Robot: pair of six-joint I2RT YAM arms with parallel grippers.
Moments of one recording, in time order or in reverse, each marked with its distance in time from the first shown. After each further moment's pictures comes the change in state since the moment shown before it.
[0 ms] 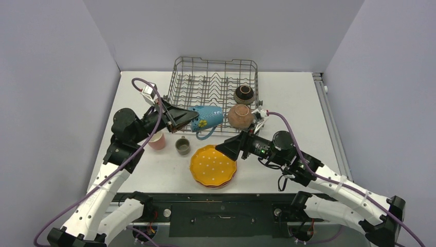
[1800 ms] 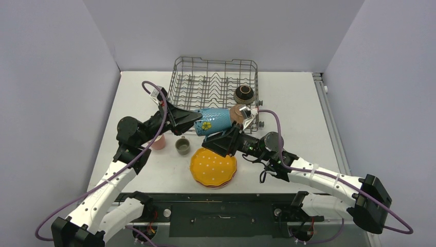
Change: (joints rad) left arm -0.050 0.033 -0.148 0.453 0.074 -0.435; right arm 0.026 0.248 -0.085 0.667 -0.163 0.174
